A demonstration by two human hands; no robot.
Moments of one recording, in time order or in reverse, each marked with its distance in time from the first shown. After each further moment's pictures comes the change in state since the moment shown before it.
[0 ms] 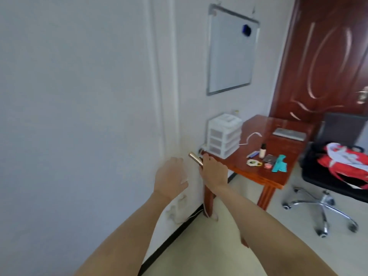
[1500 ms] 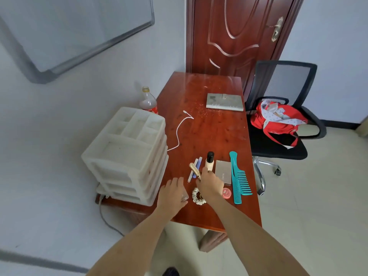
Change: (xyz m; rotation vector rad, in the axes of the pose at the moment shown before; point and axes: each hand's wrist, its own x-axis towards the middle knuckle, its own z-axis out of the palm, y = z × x) left_hand 0.472 0.158 0.444 -0.135 -0.582 0.423; right_hand 0.326 0.418 0.276 -0.042 -0.352 0.827
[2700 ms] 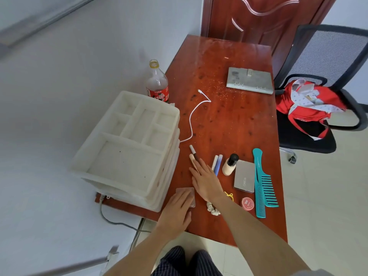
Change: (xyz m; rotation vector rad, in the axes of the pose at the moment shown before) left_hand 0.007 -0.056 0.080 -0.244 0.011 0.220; right_hand 0.079 -0.015 0.089 -0.079 -0.034 -0.549
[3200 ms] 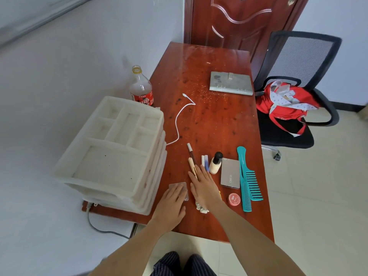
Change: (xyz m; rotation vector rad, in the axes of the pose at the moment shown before) left_hand 0.024 0.004 -0.001 0.125 -0.089 -0.004; right_hand -0.036 0.018 -0.001 -0.041 -0.095 0.142
